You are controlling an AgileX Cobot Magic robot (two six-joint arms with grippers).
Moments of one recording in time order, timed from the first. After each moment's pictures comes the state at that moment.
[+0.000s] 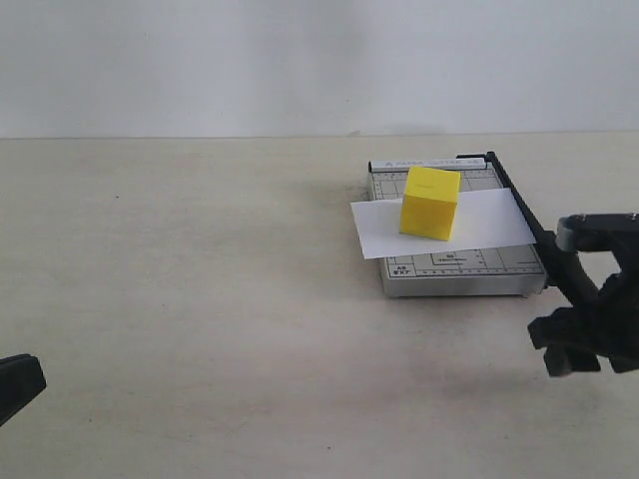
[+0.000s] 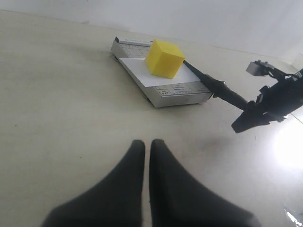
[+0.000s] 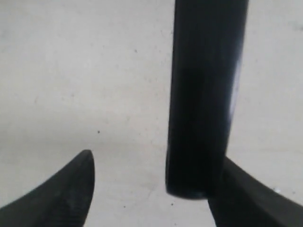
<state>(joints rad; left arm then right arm) -0.82 0.35 -0.03 0.26 0.03 -0.66 0.09 1.58 -0.64 0.22 0.48 -0.20</state>
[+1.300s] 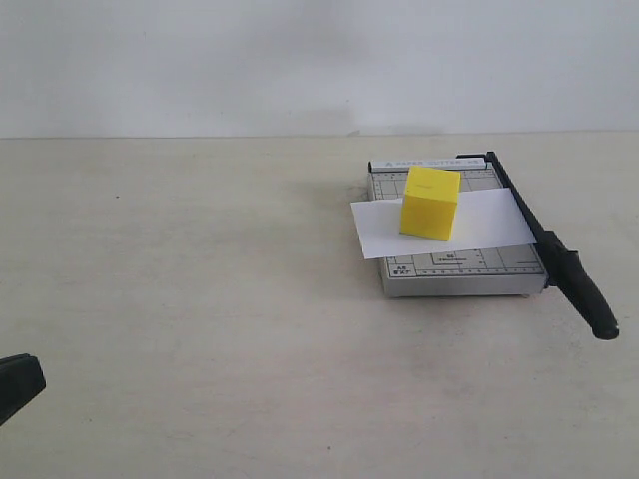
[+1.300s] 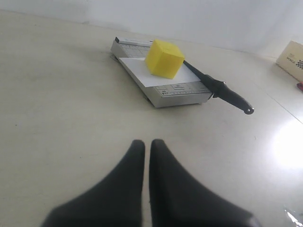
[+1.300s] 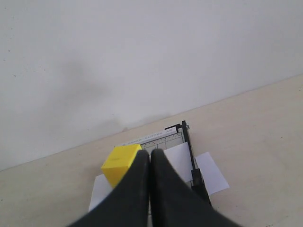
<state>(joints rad) -0.81 0.35 -0.03 0.26 0.03 -0.66 0.09 0.26 -0.15 0.38 0.04 -0.01</state>
